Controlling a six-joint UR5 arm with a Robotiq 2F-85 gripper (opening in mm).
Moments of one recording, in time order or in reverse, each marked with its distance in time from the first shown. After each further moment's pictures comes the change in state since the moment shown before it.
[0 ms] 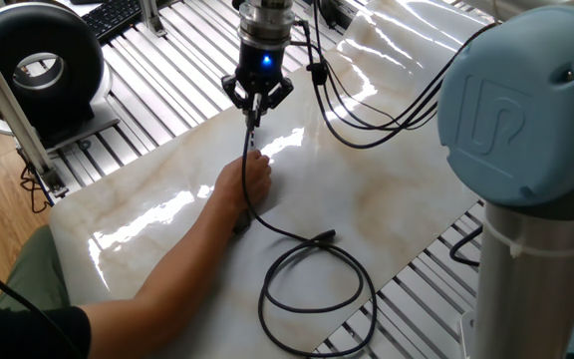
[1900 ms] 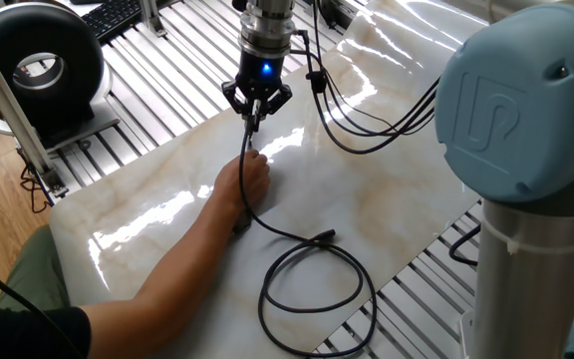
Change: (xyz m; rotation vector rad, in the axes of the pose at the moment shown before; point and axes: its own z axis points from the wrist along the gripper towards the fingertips) arm -0.008 0.000 0.012 -0.021 -0.014 0.003
